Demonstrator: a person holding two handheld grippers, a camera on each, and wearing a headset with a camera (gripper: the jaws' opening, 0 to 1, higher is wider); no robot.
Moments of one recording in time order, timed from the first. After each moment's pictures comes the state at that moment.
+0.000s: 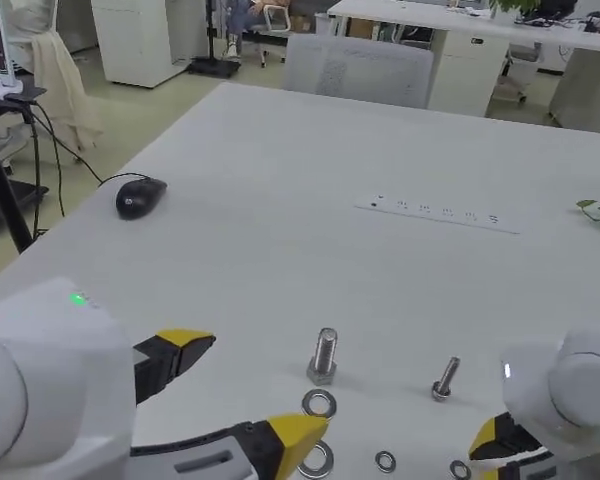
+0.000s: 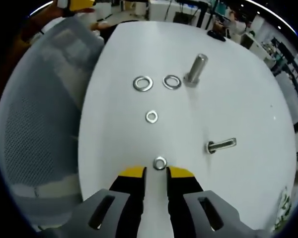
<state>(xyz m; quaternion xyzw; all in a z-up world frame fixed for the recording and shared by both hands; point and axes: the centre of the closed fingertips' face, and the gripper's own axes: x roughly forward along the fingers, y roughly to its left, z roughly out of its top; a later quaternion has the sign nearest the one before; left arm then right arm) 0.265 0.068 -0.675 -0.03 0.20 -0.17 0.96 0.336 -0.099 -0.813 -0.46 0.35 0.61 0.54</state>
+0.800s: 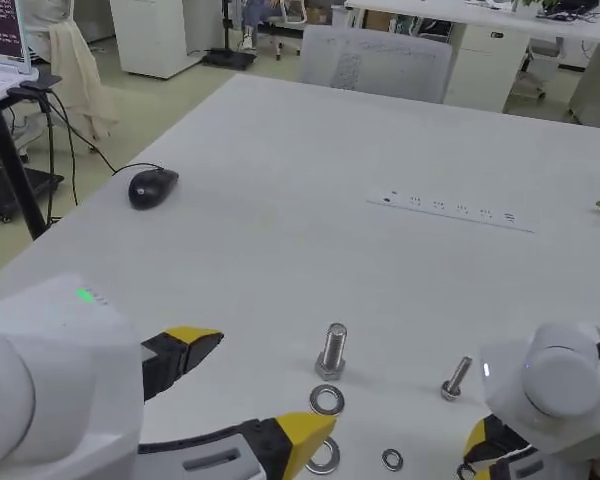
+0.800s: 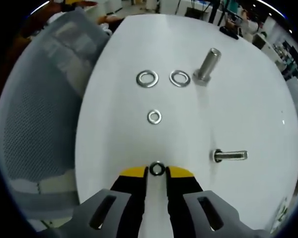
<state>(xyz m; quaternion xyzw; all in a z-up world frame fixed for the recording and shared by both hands) 0.265 0.067 -0.678 -0.04 0.21 -0.16 0.97 0.334 -0.096 -0.823 -0.47 0.36 0.63 0.50</state>
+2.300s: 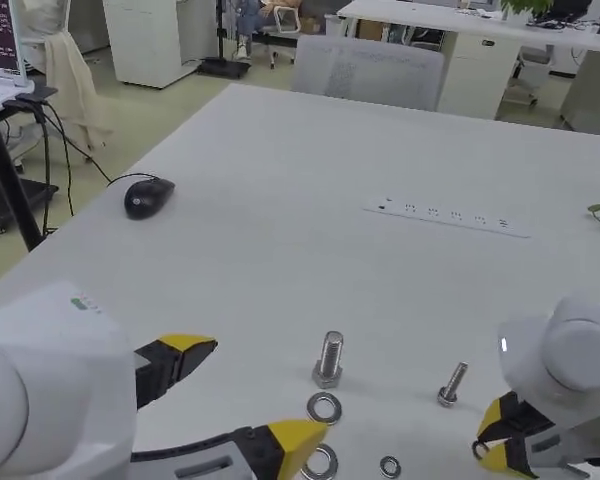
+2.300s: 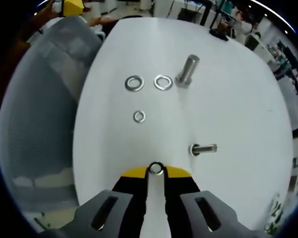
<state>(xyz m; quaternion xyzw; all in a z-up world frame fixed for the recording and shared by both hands) 0.263 0.071 -0.677 -0.03 0.21 -0.16 0.96 0.358 -0.099 -0.791 -0.48 0.35 0.61 0.53</state>
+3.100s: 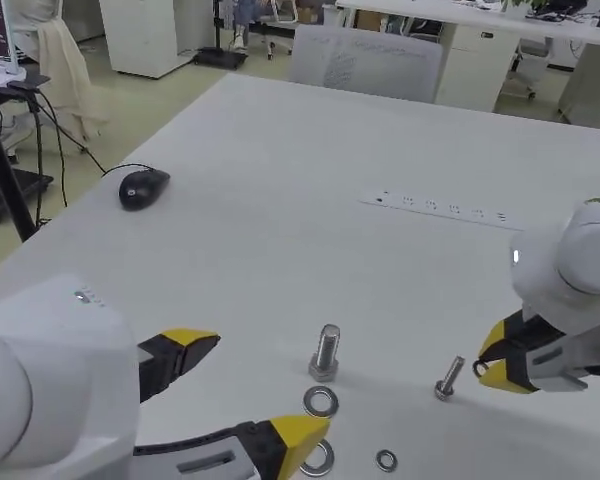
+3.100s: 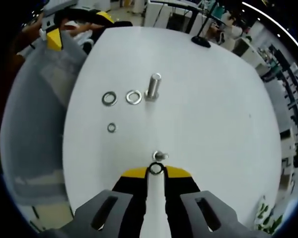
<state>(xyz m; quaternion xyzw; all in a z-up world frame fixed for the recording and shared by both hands) 0.268 0.067 -0.680 -0.04 0.21 -0.16 0.96 0.401 -0.080 -0.754 -0.49 0.32 0.59 0.56</state>
